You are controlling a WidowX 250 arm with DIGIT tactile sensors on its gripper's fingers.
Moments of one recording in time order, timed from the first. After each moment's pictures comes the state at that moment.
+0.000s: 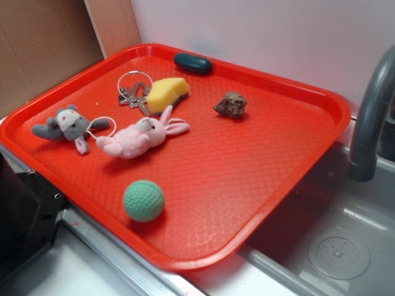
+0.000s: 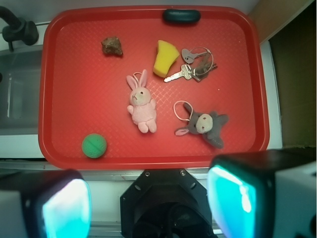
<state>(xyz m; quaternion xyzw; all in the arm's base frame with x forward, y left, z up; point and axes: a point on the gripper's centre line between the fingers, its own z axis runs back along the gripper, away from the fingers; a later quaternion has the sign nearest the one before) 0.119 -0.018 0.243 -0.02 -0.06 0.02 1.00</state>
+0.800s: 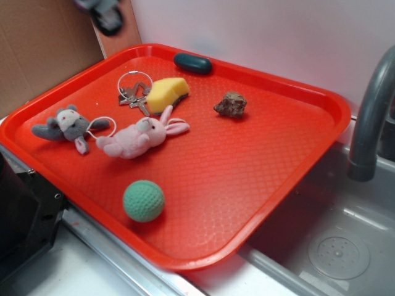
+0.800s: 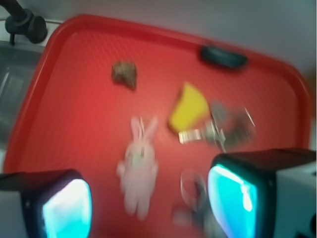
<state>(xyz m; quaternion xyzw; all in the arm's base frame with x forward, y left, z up) 0.220 -0.012 0.152 -0.04 -0.11 -0.16 0.98</state>
